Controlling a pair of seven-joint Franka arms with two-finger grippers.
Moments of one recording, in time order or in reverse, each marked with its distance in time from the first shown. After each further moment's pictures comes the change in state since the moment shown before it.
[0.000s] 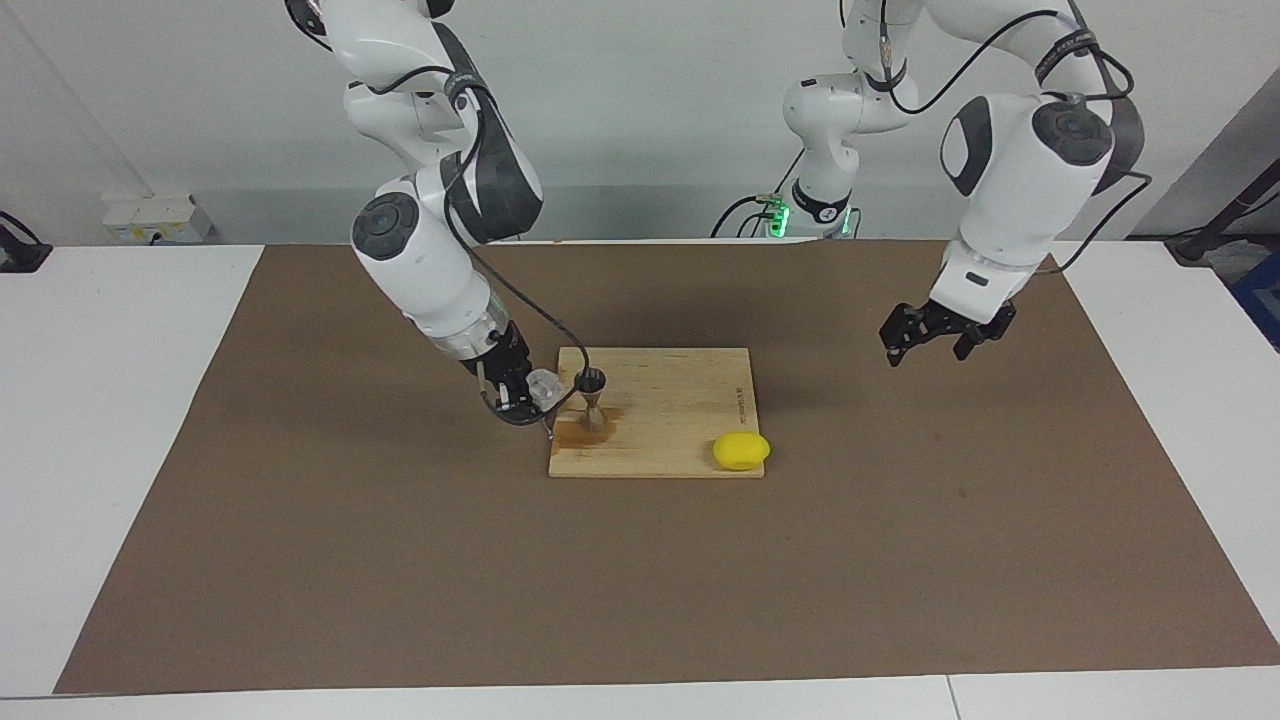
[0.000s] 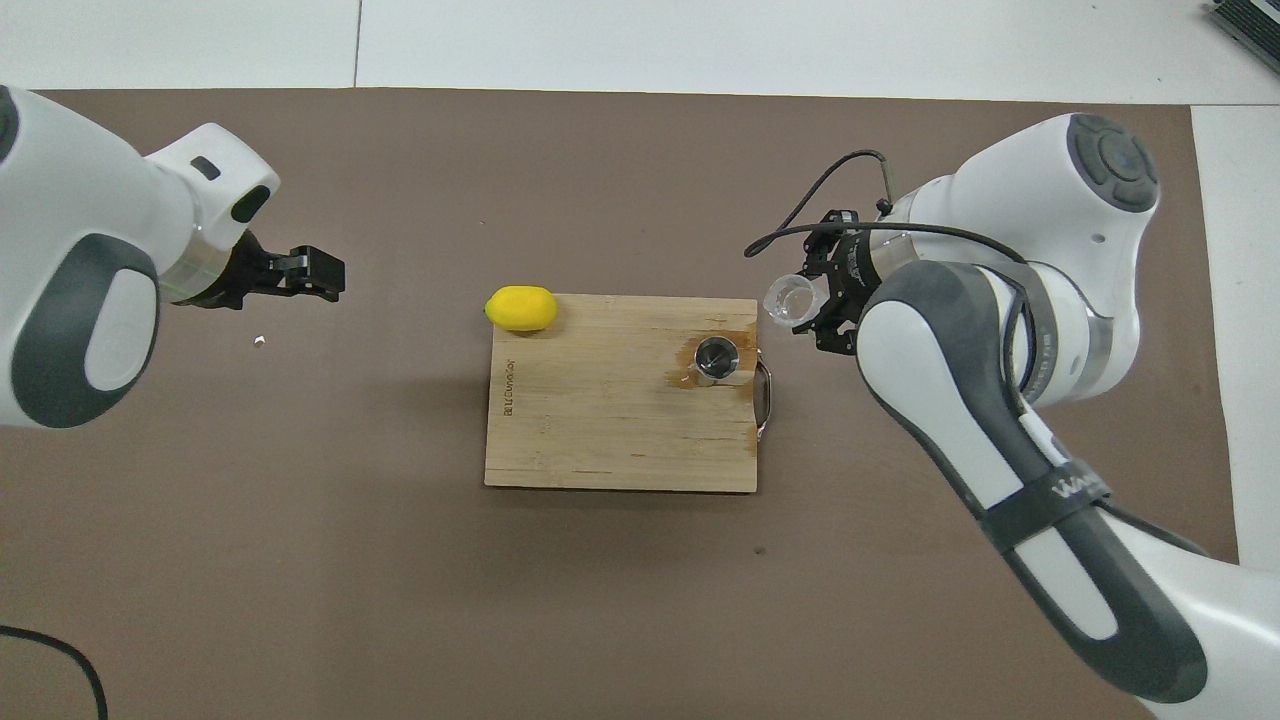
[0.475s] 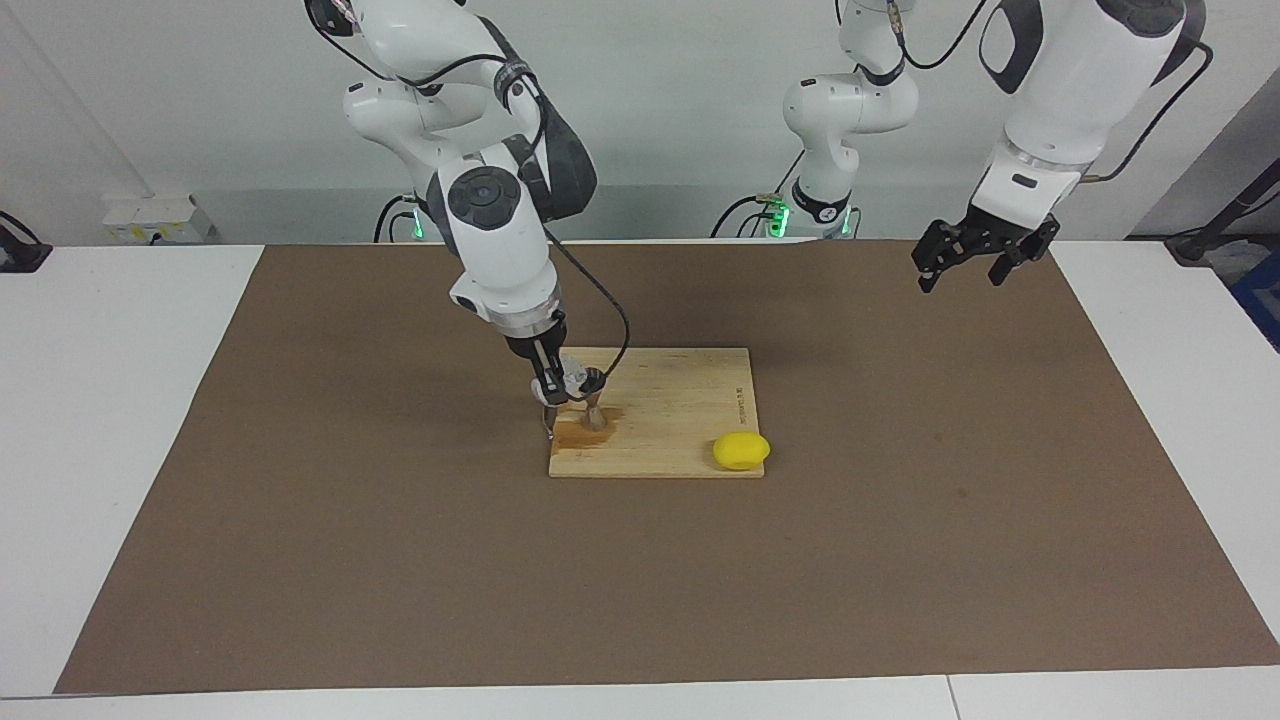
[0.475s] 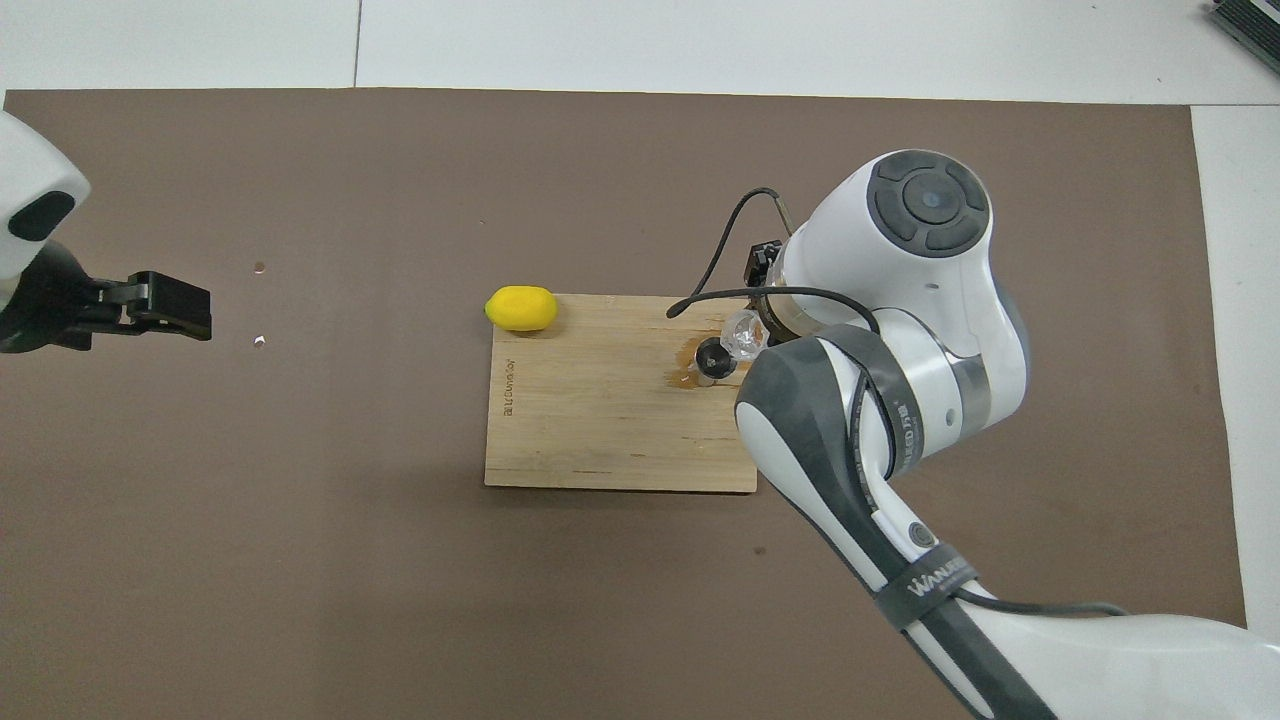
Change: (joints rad) left arm -0.005 -0.080 0.013 0.140 -0.009 -0.260 0.017; right arm 0.103 0.000 0.000 0.025 -0.189 -0.051 0.076
